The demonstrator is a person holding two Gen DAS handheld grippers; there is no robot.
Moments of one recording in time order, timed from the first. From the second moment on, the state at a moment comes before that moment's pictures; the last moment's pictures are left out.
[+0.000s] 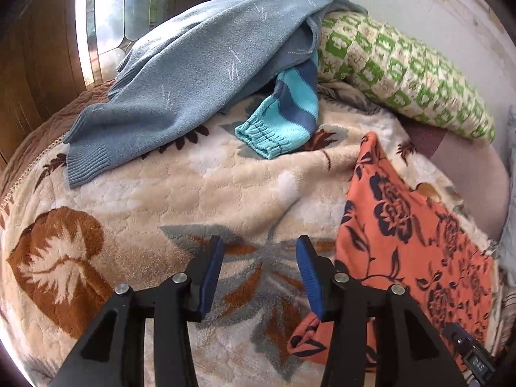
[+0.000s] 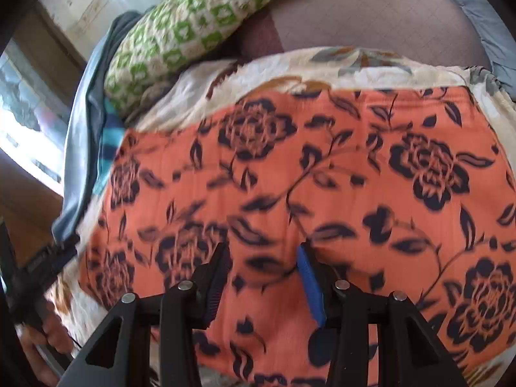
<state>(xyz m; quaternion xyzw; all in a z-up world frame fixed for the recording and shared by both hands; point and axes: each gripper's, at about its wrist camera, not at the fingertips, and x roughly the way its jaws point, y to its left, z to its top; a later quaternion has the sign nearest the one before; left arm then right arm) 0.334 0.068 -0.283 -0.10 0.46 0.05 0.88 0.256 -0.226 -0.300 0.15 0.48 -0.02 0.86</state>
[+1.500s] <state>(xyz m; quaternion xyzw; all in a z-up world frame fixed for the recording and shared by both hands) 0.313 0.036 -0.276 -0.20 0.50 -0.06 0.84 0.195 -0.275 -0.308 0.19 0.42 -0.07 0.88</state>
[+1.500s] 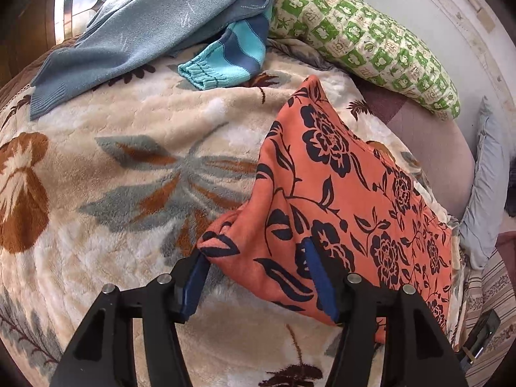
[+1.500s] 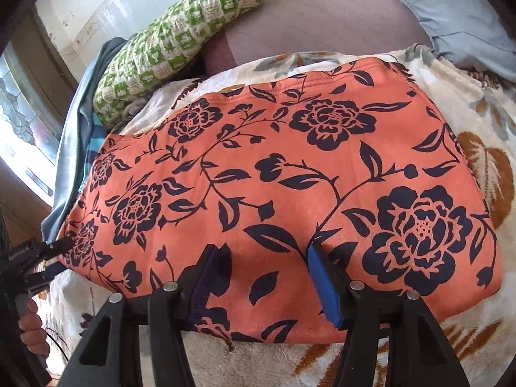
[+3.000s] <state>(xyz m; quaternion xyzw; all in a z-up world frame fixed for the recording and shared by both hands) 0.335 0.105 -0.257 -0.11 0.49 -0.06 0.86 0.327 -0.144 -0.290 0.12 0.52 -0.10 0.84</state>
